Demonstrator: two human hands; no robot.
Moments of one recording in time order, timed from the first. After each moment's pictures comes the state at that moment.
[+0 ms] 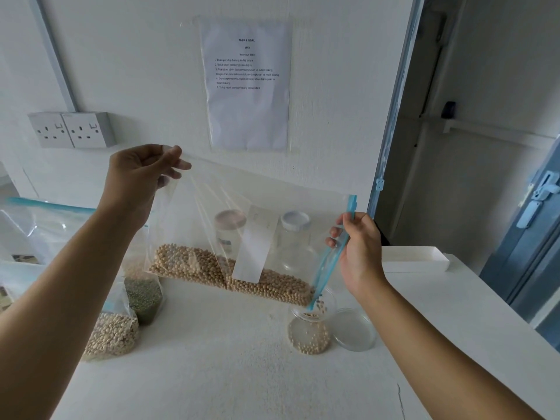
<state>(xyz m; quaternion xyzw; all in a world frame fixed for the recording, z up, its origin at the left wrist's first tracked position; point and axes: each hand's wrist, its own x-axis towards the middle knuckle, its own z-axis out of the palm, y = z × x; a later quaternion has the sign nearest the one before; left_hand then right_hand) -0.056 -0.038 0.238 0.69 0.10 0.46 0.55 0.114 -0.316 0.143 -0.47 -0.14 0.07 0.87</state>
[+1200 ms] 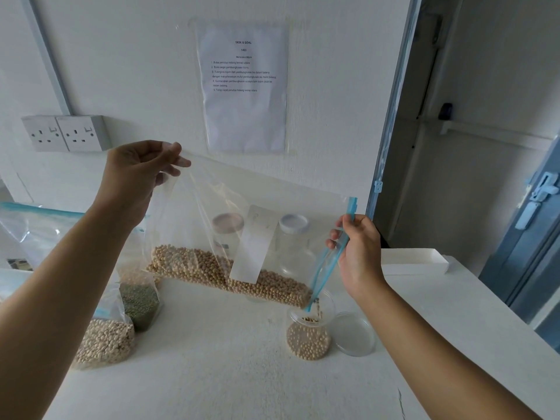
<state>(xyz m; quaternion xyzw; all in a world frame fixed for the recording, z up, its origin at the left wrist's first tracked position) -0.049 -0.040 0.249 0.70 0.10 0.45 0.55 0.122 -0.314 0.141 -0.49 -0.13 0.06 0.86</state>
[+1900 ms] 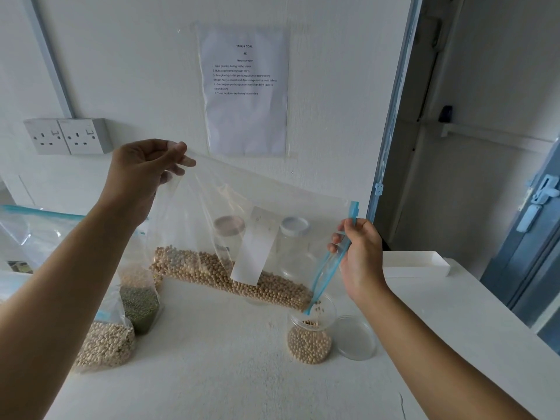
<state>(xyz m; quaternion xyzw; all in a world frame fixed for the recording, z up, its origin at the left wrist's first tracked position) -0.044 -0.041 0.254 0.70 0.09 0.45 0.54 0.124 -0.314 0.139 -0.48 -0.13 0.06 0.87</state>
